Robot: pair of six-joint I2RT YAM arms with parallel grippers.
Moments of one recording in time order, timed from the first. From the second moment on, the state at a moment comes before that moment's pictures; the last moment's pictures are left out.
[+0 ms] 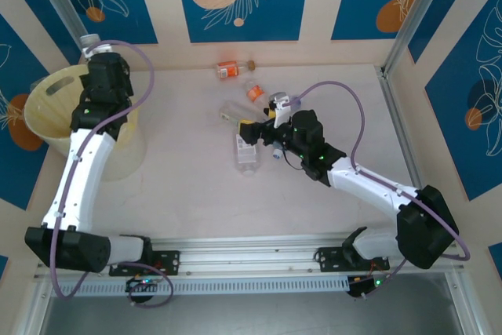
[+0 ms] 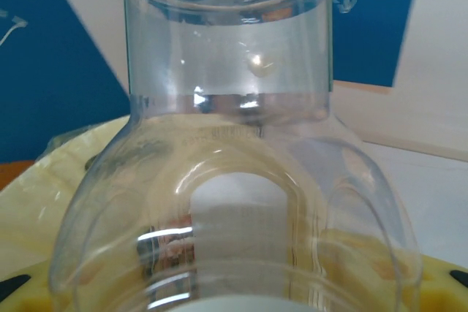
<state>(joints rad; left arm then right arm) -0.07 1.29 1.48 -0.60 -0.60 -0.08 0.66 1.30 0.83 0.29 -0.12 0.29</state>
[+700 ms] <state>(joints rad) 0.25 1.44 1.55 -0.98 -0.25 -0.19 0.66 1.34 0.87 0.24 -0.11 0.29</state>
